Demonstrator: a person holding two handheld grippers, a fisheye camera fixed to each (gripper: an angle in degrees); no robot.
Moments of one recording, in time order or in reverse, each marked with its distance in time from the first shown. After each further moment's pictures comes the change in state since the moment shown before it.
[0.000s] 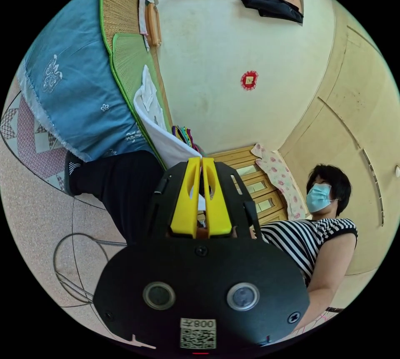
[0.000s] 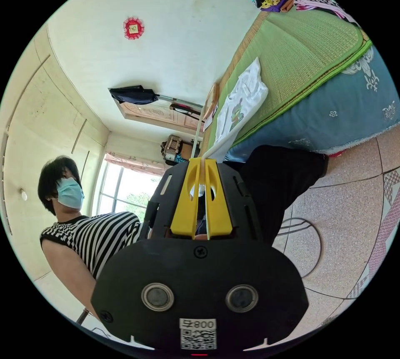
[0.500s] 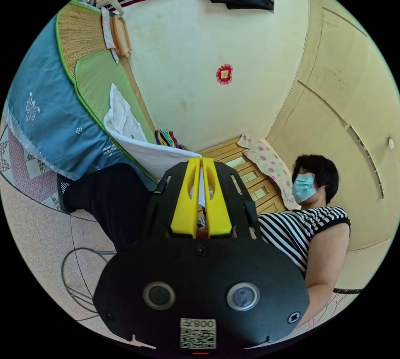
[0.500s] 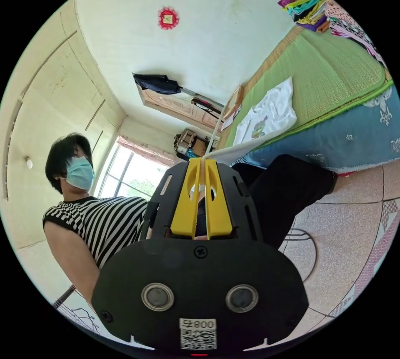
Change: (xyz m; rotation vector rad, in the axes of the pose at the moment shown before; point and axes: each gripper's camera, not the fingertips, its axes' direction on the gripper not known) left arm 0.041 -0.037 -0.047 -0.013 0.063 0.143; right arm -0.045 0.025 -0.038 -0.017 -0.065 -0.161
